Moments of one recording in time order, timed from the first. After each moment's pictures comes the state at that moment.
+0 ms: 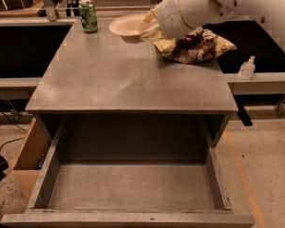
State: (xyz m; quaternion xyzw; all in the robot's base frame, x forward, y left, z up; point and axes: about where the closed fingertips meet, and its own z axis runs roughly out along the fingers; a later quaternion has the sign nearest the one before) arm 0.672 -0.018 0.973 -0.79 0.39 -0.11 0.46
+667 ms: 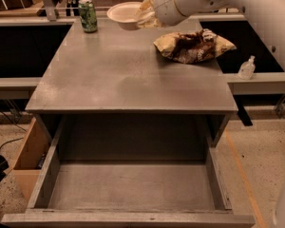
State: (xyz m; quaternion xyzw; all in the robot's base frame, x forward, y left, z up) arm 0.723 -0.007 0.989 -0.78 0.38 -0.11 0.48
